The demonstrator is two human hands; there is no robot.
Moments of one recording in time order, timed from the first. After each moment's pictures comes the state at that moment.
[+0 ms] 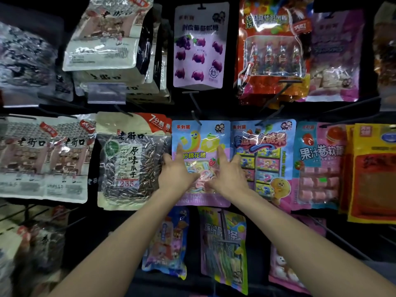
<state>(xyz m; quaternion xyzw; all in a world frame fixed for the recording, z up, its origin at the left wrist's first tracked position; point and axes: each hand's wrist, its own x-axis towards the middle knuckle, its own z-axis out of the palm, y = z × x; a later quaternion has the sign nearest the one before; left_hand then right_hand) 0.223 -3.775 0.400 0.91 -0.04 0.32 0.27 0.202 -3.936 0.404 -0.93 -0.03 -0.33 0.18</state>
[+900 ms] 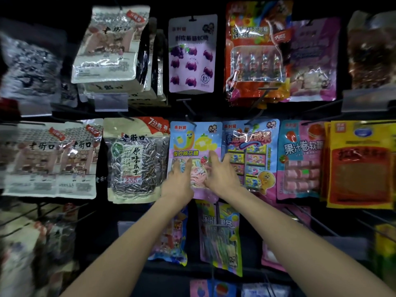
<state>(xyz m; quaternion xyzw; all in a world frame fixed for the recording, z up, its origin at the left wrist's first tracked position) 0.186 -3.782 0.374 0.95 -0.08 0.27 0.11 0.180 -3.933 0.398 -0.93 -0.05 -0.33 0.14</state>
